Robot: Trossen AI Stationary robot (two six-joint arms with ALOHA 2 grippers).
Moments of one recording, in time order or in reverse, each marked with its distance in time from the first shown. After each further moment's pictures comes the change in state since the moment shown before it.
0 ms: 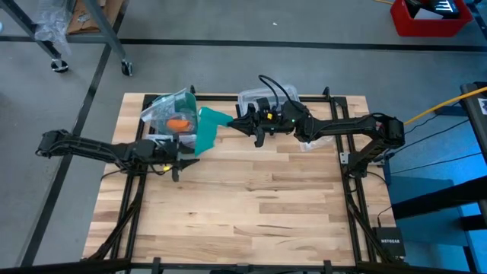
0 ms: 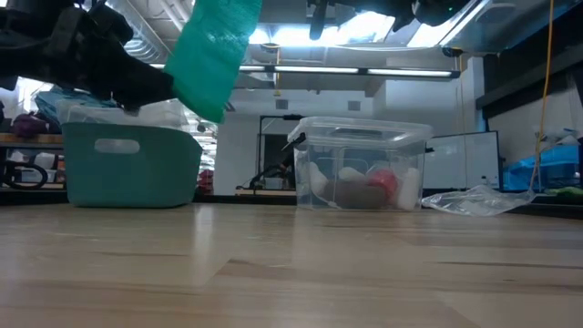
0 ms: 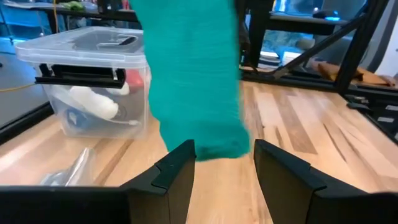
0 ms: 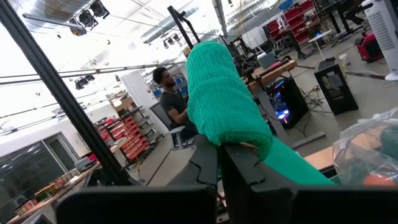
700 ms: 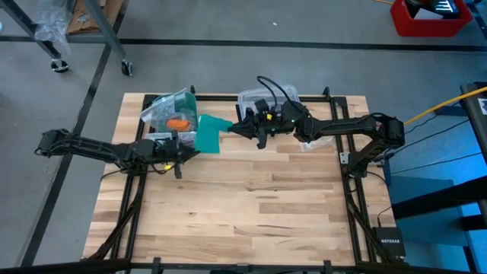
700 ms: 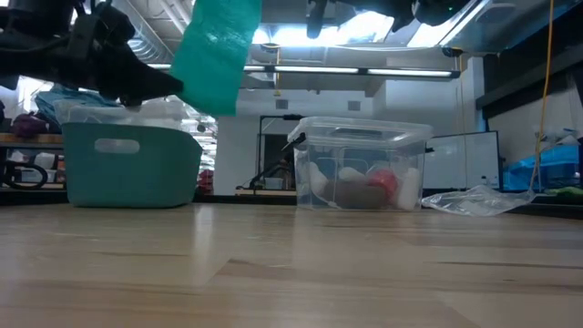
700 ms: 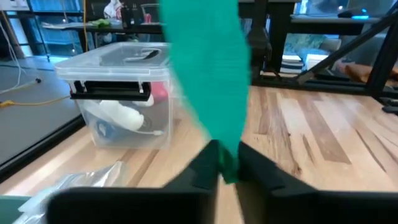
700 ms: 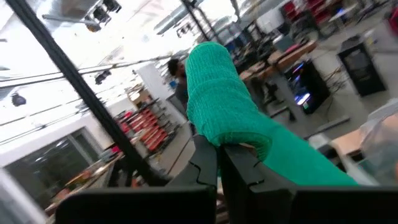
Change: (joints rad) left arm 0.001 0.034 0.000 0.068 -0.089 0.068; right arm 0.013 0.000 0.000 -0.012 -0.095 0.075
